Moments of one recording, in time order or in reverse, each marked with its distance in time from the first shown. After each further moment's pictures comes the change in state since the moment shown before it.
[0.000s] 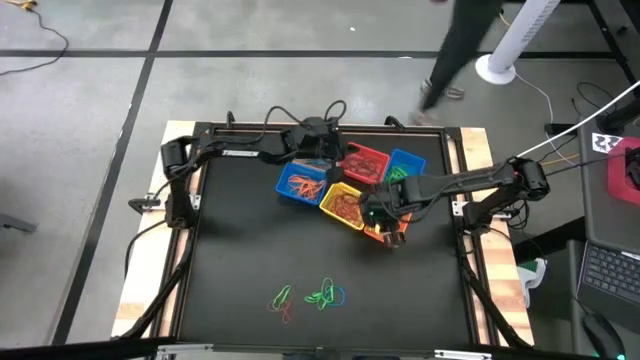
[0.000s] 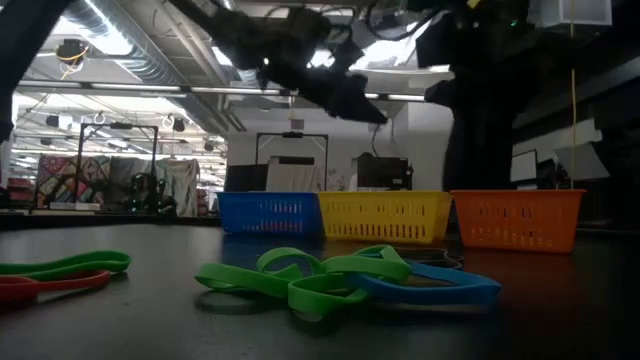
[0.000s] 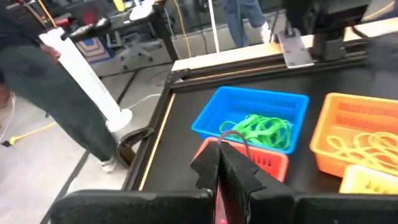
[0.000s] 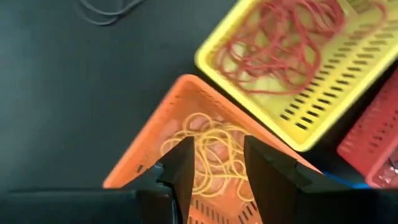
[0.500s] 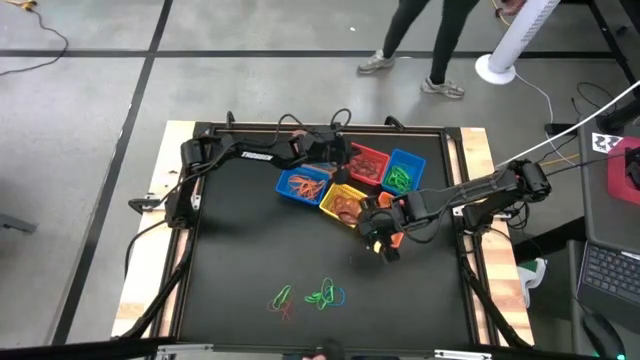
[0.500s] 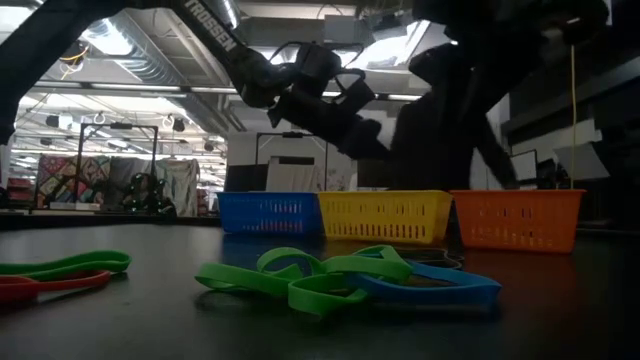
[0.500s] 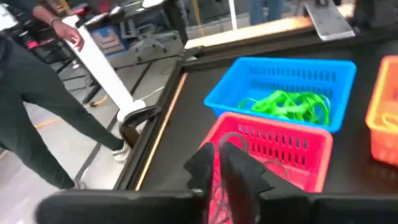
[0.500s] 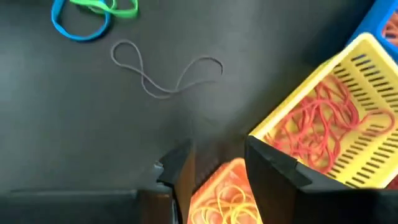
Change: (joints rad) left arm 0.020 0.173 0.000 0.173 -0.055 0.014; right arm 0.132 0.000 0.000 0.204 0.005 0.000
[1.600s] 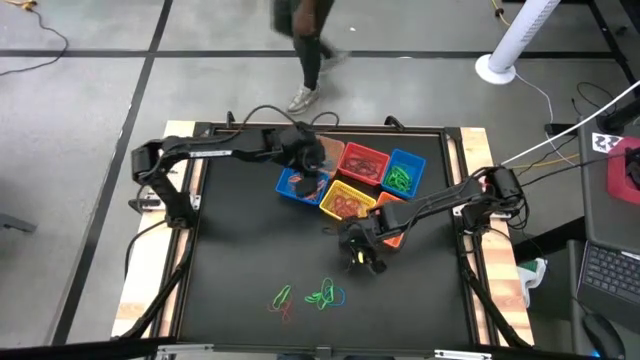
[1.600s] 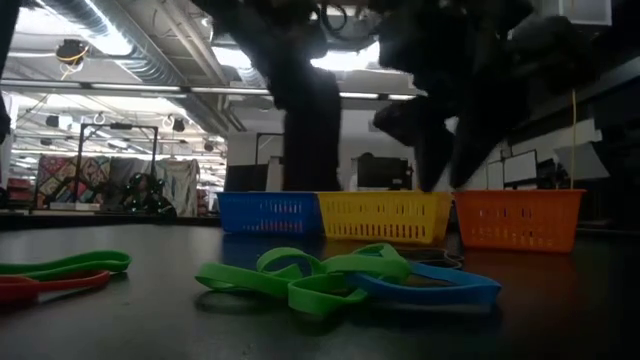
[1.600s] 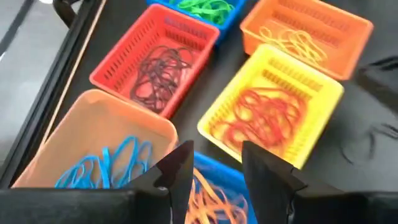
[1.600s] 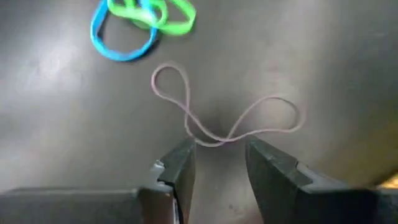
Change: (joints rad) left arm -0.064 -0.398 0.003 -0.877 0.060 -0.225; right arm 0.001 0.219 0.000 0.204 -0.238 -0.068
